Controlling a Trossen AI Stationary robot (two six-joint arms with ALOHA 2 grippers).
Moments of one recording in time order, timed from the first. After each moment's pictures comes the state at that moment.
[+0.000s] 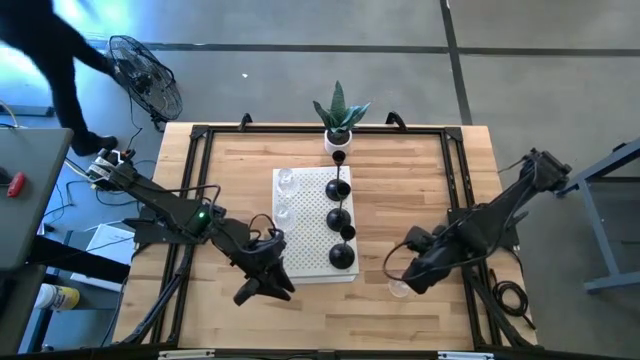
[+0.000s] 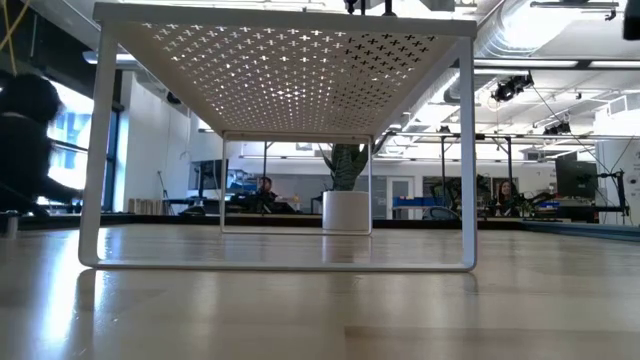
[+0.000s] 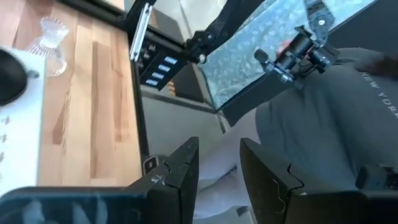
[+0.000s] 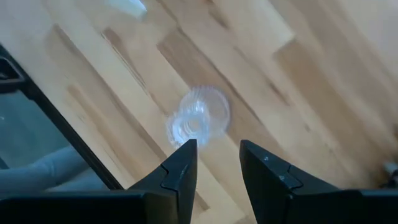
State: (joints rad) left arm -0.48 1.29 1.10 -0.05 0.18 -0.71; right arm 0.65 1.31 1.13 -1.12 0.08 1.37
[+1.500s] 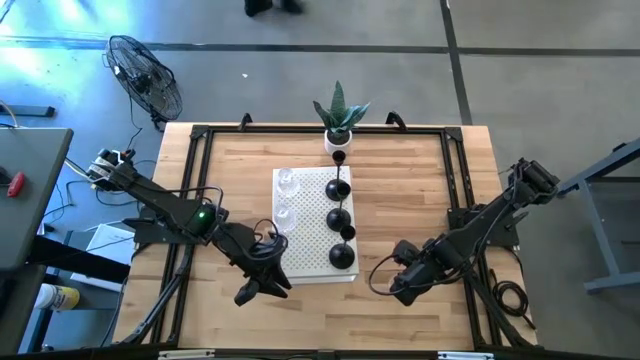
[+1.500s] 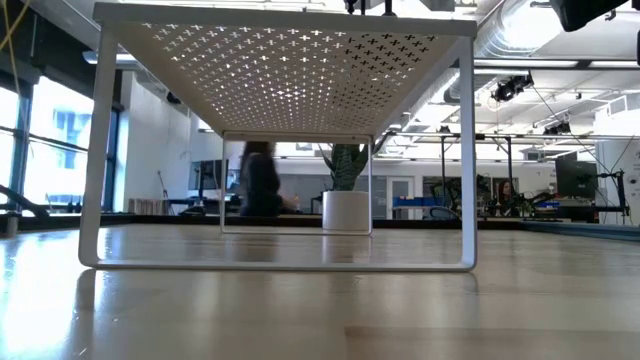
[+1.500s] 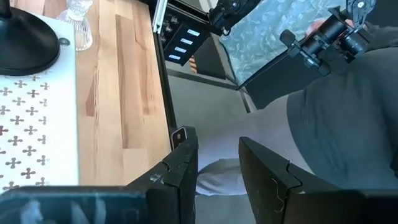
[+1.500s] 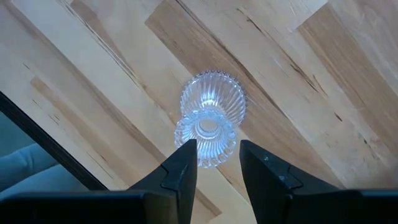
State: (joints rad) left arm -0.48 1.29 1.10 -0.19 0.16 -0.63; right arm 0.65 1.49 1.13 -1.03 0.01 1.41
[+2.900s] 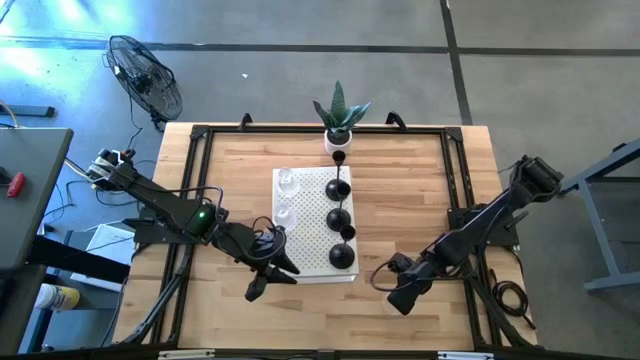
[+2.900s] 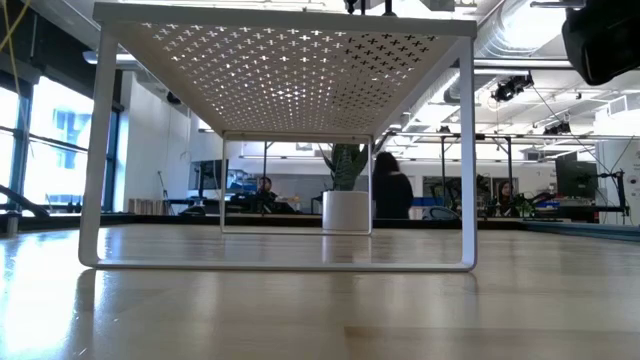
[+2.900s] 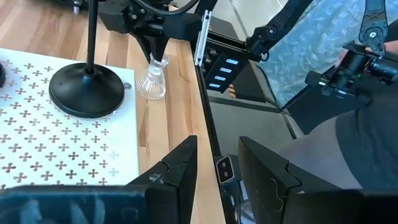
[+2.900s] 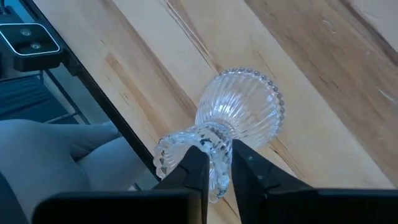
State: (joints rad) left arm -0.48 1.29 1.10 -0.19 -0.05 -0.52; right arm 0.65 1.48 0.81 -0.49 -0.09 1.42
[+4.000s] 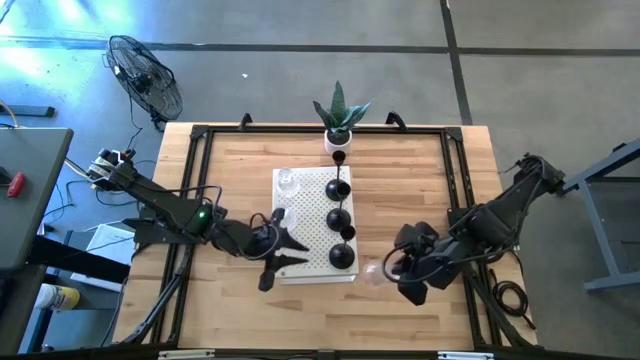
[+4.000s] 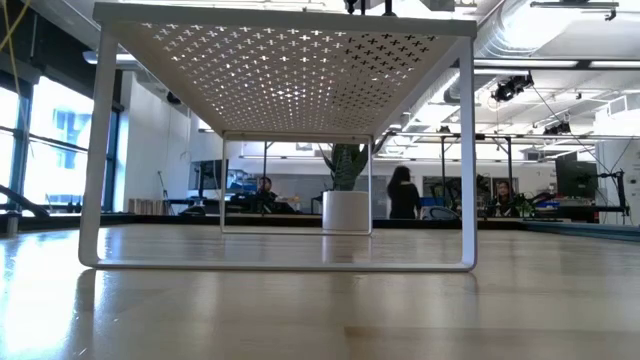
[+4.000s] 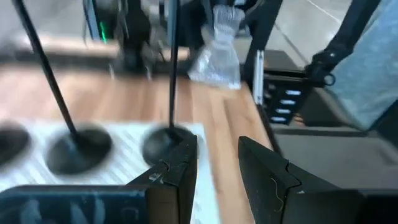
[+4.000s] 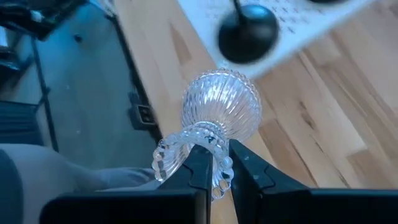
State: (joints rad) left arm -0.48 1.29 1.10 -0.12 -0.33 -0.29; right arm 0.66 1.41 1.54 -1.10 0.25 1.13
